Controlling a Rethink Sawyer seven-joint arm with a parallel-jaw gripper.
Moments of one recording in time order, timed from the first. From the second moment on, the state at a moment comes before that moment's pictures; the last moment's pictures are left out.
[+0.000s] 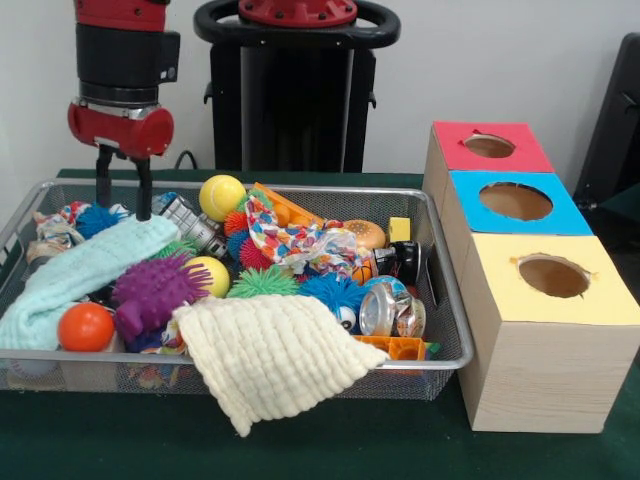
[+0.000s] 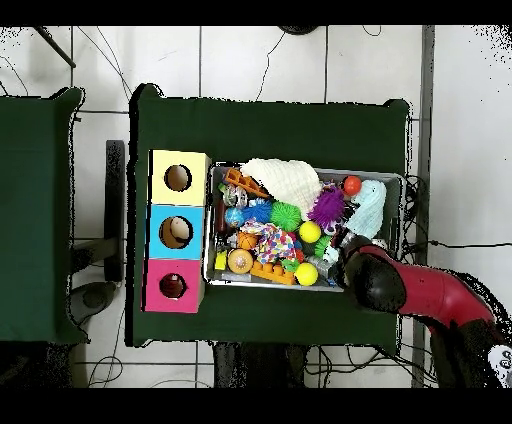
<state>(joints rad) -0.81 -0.73 0.26 1.83 -0.54 0.27 2.12</state>
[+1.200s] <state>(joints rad) -0.72 -0.38 0.23 1.43 -0.60 0.28 2.12</state>
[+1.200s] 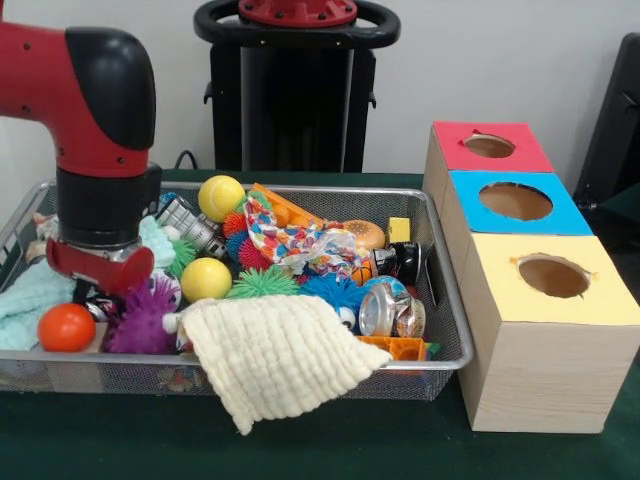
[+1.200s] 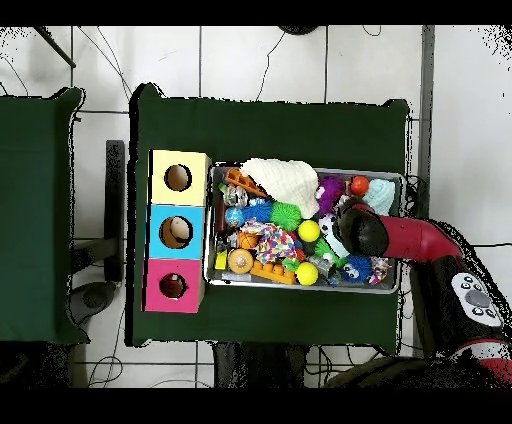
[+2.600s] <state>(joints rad) -0.86 -0.38 0.41 1.45 -0.66 0.56 2.02</state>
